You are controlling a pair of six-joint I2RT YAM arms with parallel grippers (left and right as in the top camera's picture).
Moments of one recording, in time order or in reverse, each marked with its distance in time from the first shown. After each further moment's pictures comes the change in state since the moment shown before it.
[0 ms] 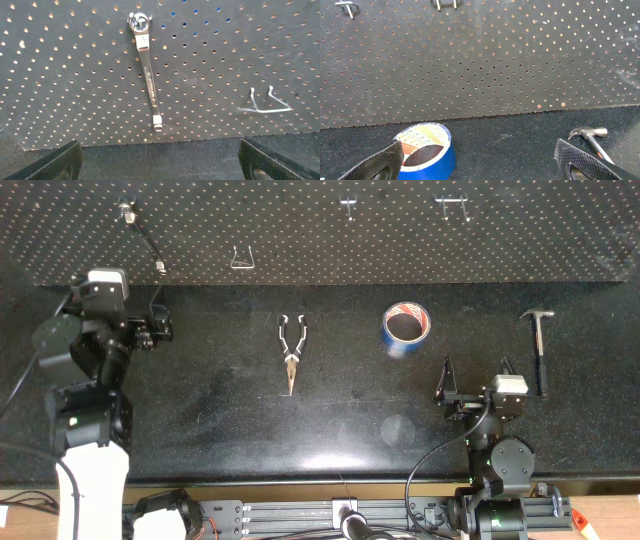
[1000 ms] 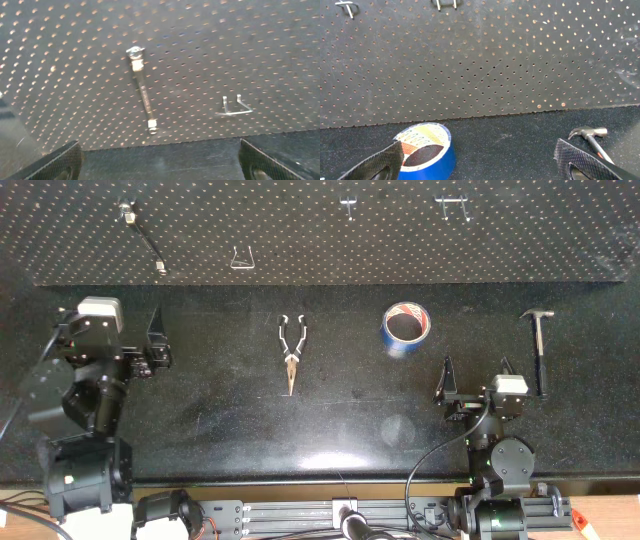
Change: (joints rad) left arm -0.039 -0.277 0.003 -0.176 -0.021 0.000; right arm 0.000 0.000 0.000 0.000 0.000 0.000
